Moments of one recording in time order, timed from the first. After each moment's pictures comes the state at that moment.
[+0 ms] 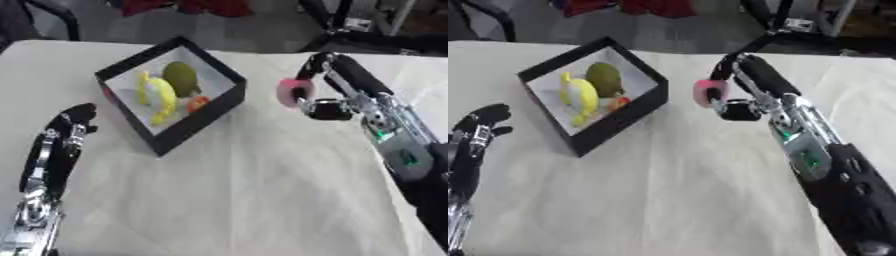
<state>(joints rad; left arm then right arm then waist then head) -0.13 0.14 0.01 -1.70 -0.13 -0.10 -0.05 -0.63 -0.38 0.28 -1.48 0.70 -0.03 0.17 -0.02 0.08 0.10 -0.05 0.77</state>
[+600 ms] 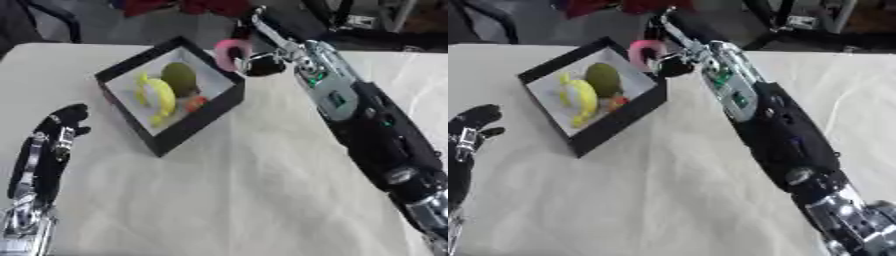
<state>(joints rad) -0.17 0.10 -0.02 -1.70 -0.12 -0.10 -0.08 -0.93 -0.20 0.30 -1.18 0.74 -0.02 0.21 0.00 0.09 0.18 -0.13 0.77</state>
